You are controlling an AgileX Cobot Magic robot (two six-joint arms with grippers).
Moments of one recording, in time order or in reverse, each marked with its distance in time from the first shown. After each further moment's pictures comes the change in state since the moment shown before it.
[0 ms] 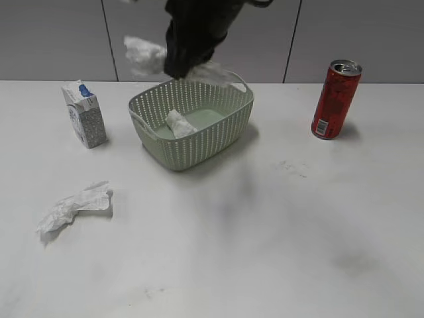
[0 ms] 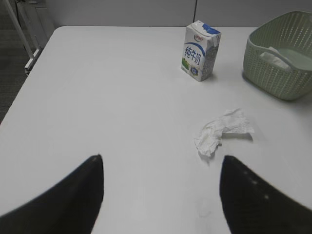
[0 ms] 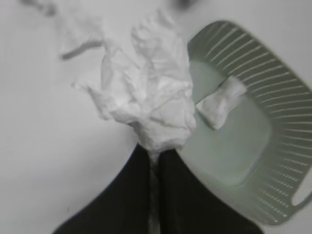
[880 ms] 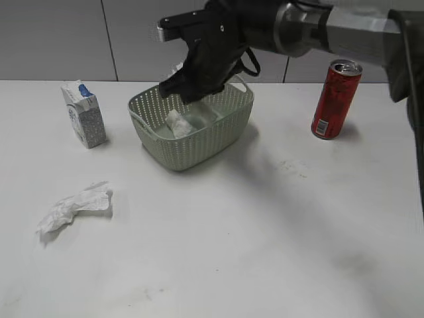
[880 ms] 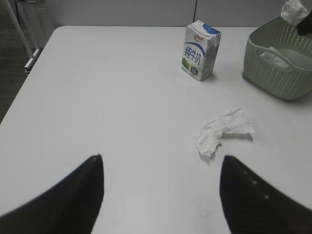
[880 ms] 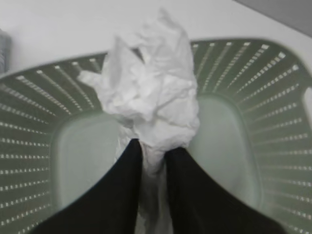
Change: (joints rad) left arm 0.000 0.000 0.000 0.000 0.000 0.000; right arm -0.053 0.289 -0.019 -0.262 -0.412 0.846
